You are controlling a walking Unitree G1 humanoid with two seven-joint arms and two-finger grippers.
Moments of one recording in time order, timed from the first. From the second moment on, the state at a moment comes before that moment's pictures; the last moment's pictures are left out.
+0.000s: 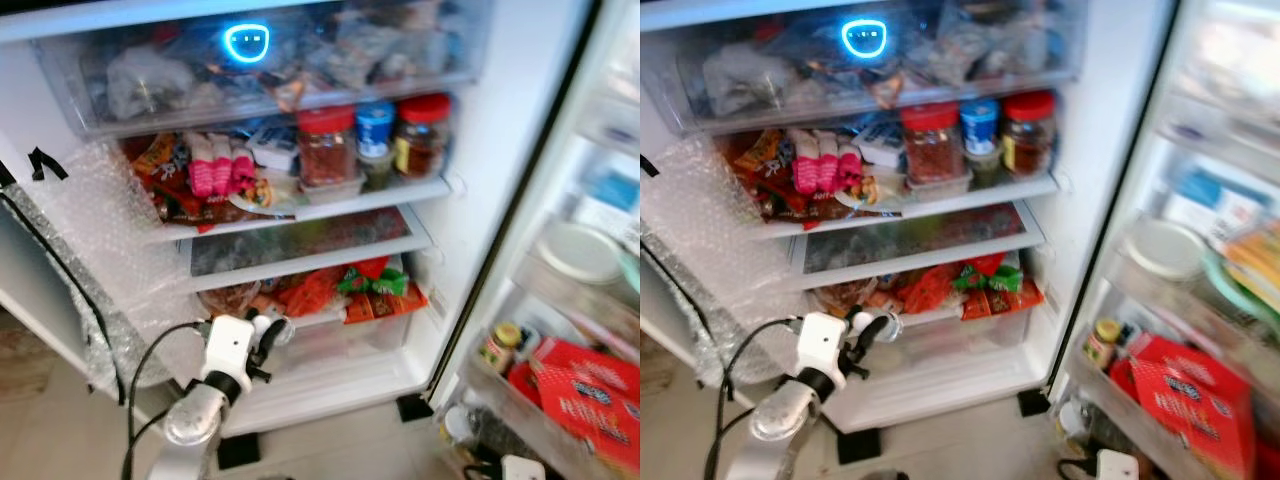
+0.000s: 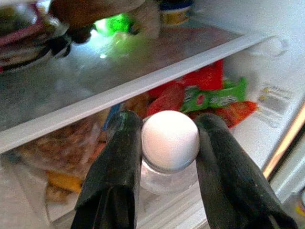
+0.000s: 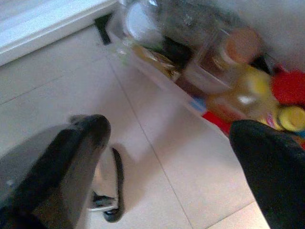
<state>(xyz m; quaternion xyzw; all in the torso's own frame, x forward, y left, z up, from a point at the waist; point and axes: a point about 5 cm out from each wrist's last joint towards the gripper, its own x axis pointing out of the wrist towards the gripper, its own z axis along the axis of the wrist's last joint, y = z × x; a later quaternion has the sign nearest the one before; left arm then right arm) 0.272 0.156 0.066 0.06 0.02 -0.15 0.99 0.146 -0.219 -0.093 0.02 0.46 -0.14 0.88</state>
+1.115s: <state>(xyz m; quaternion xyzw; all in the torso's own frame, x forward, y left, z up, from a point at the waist) 0.273 0.145 0.107 0.40 -0.09 -0.27 0.87 0.148 -0.218 -0.092 0.00 0.45 -0.11 0.88</state>
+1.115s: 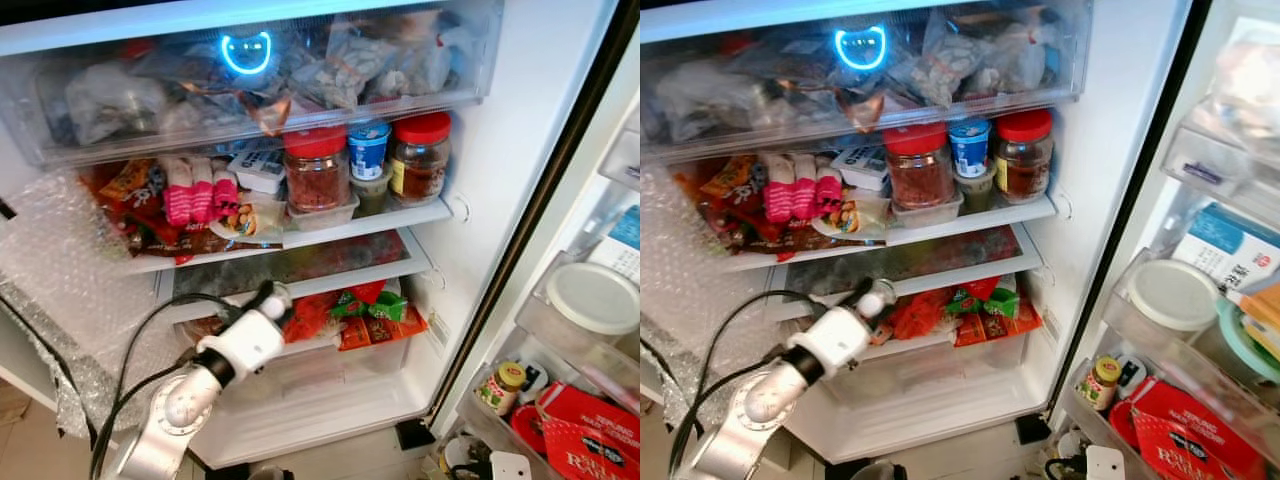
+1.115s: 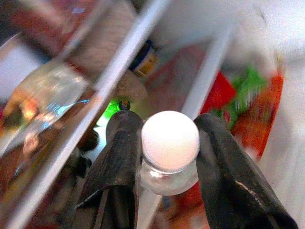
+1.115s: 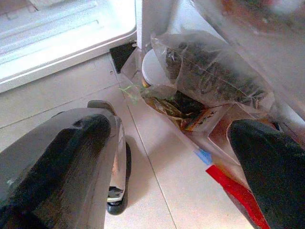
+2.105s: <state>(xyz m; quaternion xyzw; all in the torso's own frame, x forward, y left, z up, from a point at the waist) 0.351 0.155 0.075 0.55 0.00 -0.16 0.82 0.143 -0.223 -0.092 0.01 0.45 -0.13 0.88</state>
